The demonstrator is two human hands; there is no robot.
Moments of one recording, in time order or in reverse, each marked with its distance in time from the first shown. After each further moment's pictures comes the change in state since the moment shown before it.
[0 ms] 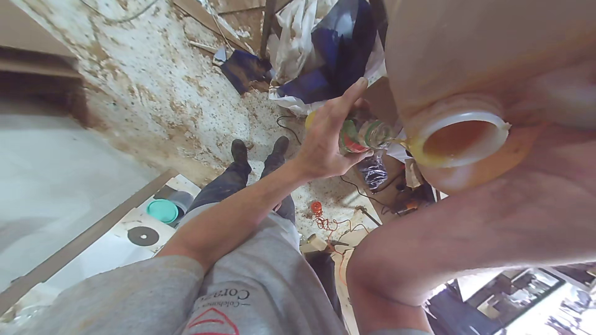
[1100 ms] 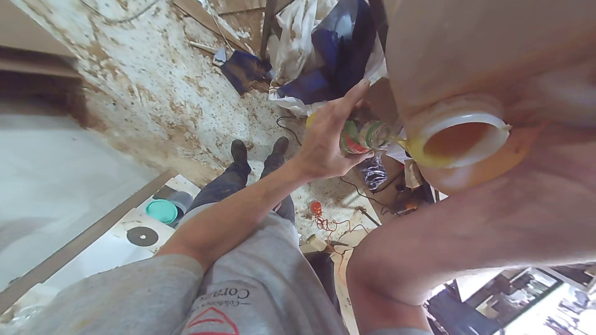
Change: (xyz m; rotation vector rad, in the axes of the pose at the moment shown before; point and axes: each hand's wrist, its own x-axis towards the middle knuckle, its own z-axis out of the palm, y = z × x) left_hand 0.001 0.001 -0.001 0.027 0.003 0.009; right_hand -0.001 0.000 -0.009 -0.105 -0.008 -0.020
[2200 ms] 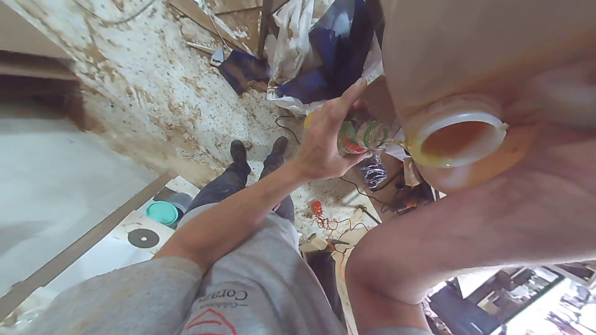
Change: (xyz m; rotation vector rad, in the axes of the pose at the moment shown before) left_hand 0.000 0.001 -0.001 -0.035 -0.010 -0.001; right_hand 0.002 -0.001 0.007 0.066 0.000 0.002
